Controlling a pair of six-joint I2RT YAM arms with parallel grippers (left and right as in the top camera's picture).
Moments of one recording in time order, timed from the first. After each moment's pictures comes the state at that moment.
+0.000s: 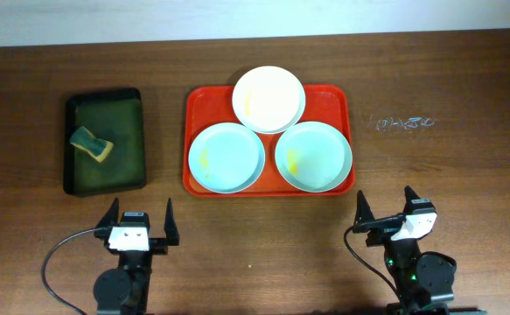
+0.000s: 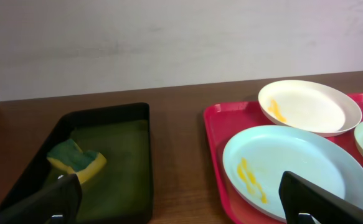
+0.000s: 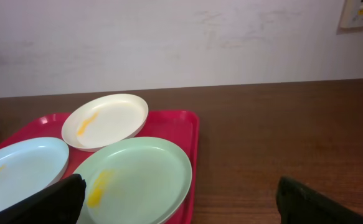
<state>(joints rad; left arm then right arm) -0.06 0.01 0.01 -0.08 -0.04 0.06 0.07 0.01 0.01 -0.08 -0.03 0.11</state>
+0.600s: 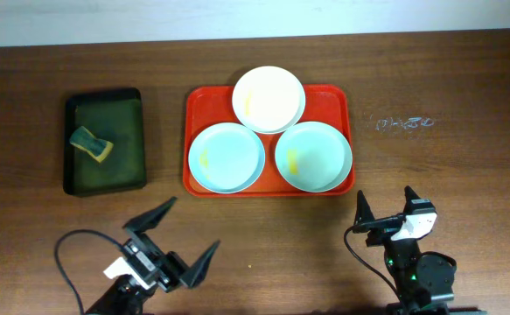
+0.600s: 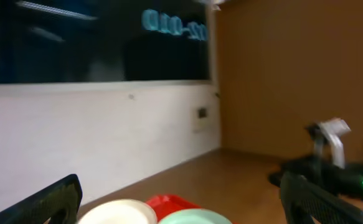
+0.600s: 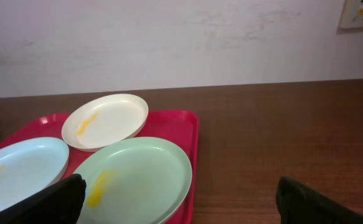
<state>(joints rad) -0.06 0.01 0.08 0.39 0.68 -0.25 0.07 0.01 0.01 -0.08 -0.03 0.11</state>
